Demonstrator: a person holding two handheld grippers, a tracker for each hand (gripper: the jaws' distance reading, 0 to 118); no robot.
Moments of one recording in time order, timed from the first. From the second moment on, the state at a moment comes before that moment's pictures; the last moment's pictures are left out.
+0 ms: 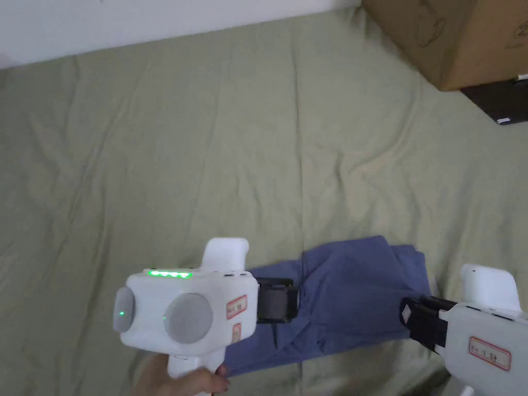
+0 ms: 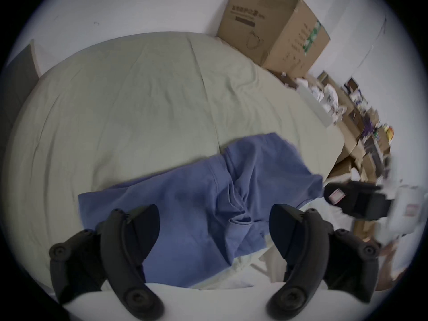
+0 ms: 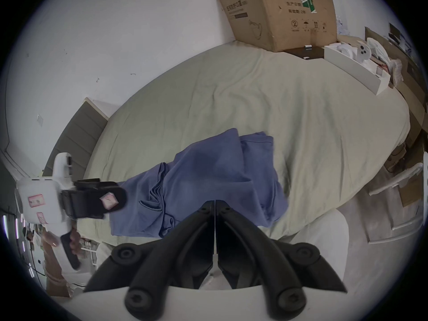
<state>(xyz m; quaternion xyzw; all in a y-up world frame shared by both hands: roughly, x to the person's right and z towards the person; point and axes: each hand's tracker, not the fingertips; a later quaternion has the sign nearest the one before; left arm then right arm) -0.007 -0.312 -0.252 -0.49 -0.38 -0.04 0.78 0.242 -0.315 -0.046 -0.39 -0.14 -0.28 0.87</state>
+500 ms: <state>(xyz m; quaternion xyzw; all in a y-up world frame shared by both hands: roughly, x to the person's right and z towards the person) -0.011 -0.364 -0.251 -0.57 -0.37 0.03 0.73 0.233 -0.324 -0.054 -0.38 -0.14 -0.30 0.87</state>
